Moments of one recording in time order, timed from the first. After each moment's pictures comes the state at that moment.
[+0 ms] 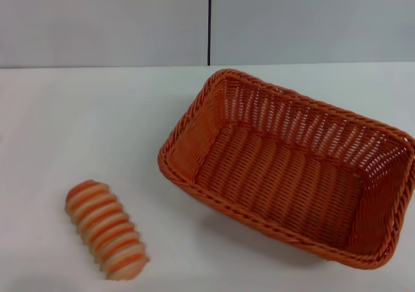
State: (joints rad) left arm -0.14 -2.06 0.45 0.11 0.89 1.85 -1.03; right arm 0.13 2.05 0.12 -0.25 -1.31 -1.74 1.31
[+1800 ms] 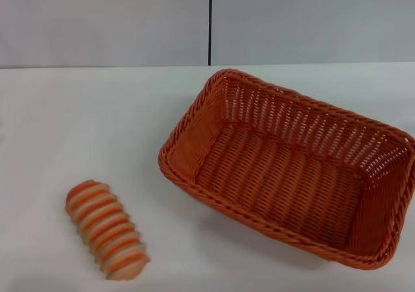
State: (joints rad) left arm -0.14 -2.06 0.46 0.11 0.90 1.85 -1.03; right arm 0.60 1.70 -0.30 -0.84 -2.30 -2.06 2.12
